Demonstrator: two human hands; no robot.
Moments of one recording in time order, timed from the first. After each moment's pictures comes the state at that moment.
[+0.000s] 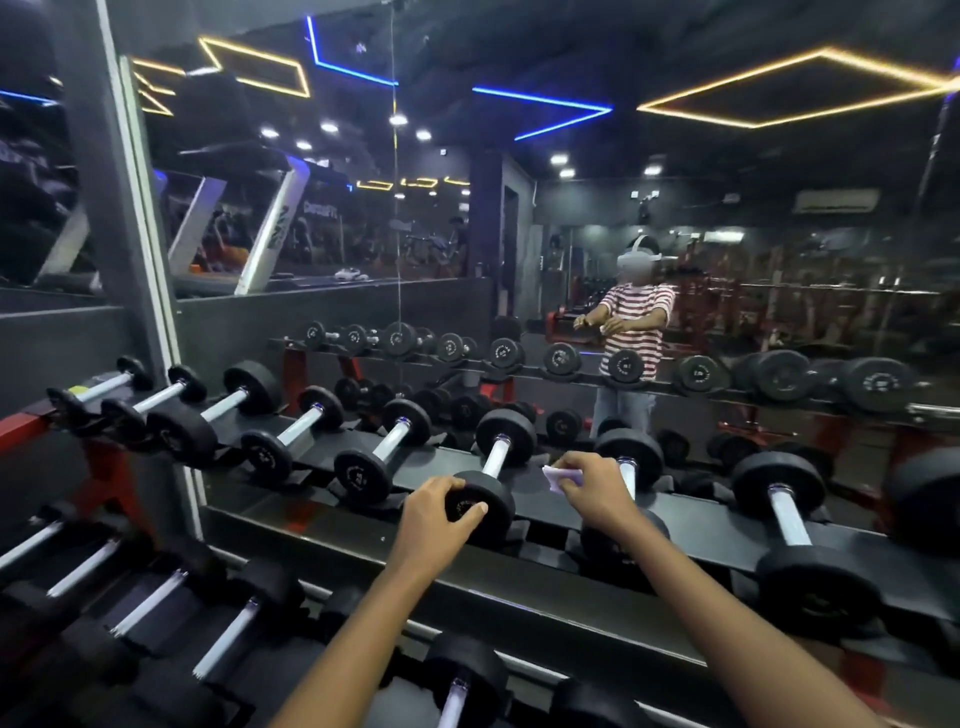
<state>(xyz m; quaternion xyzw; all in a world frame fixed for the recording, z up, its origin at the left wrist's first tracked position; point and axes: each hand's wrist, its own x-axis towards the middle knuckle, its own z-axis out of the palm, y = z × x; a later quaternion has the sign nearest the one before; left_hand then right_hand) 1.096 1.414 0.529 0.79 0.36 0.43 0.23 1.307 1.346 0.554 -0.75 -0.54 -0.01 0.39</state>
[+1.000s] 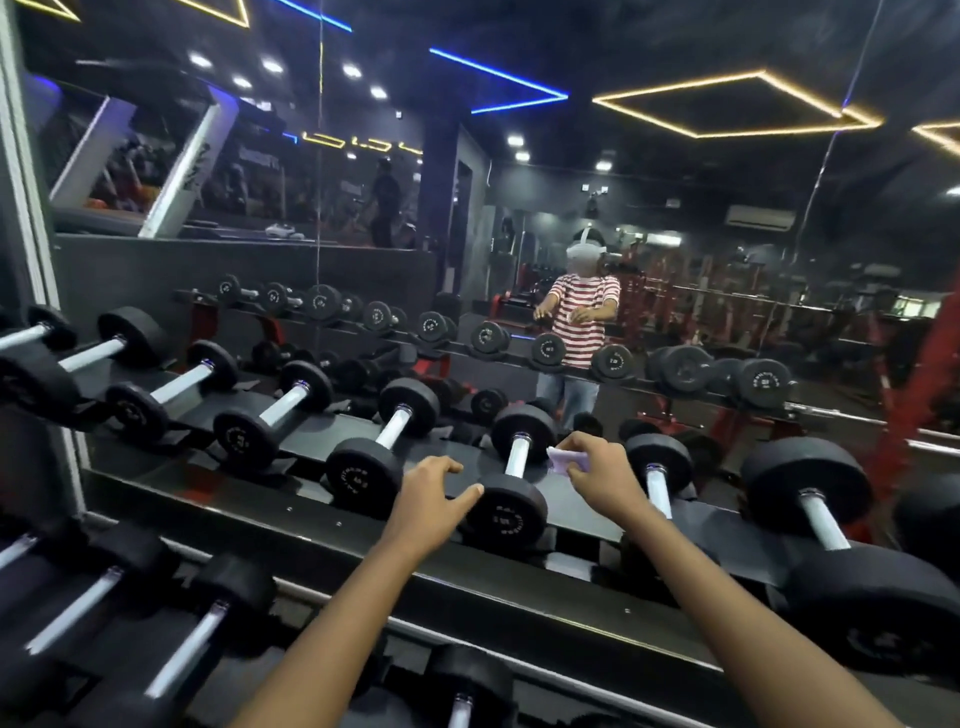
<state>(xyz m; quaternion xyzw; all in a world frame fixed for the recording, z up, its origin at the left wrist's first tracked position) 1.222 1.355 0.512 0.81 0.32 0.41 0.29 1.420 1.246 0.560 -0.78 -0.51 -0.05 0.35</state>
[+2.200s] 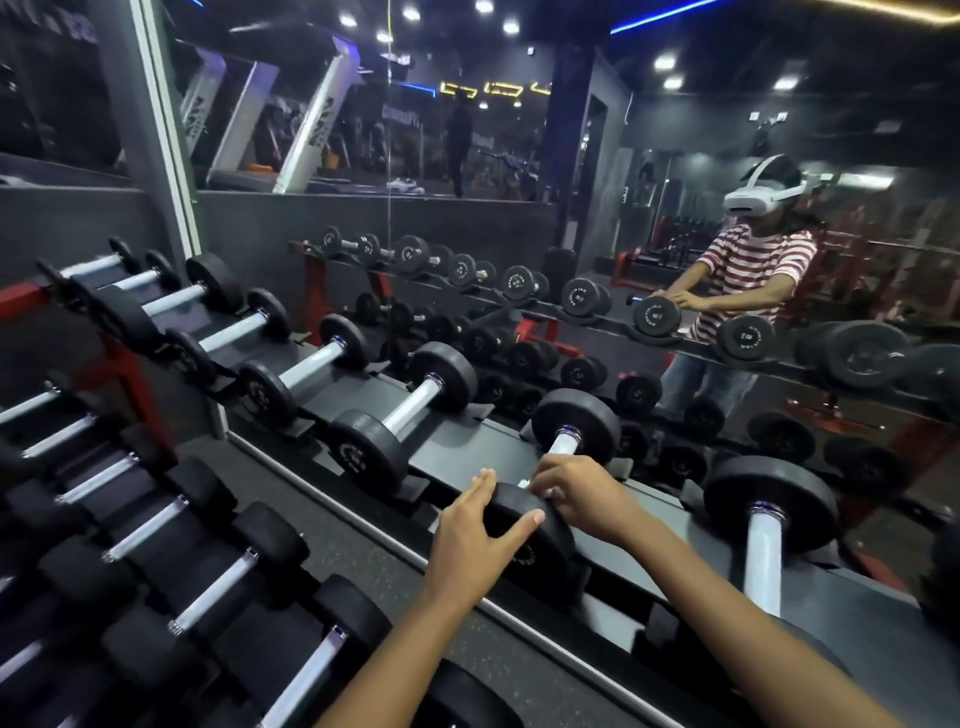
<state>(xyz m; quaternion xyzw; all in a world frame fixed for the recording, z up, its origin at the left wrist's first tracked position) 1.346 1.366 0.447 0.74 0.42 0.44 0.30 1.527 1.375 0.485 -0.59 -0.79 -0.01 0.15</state>
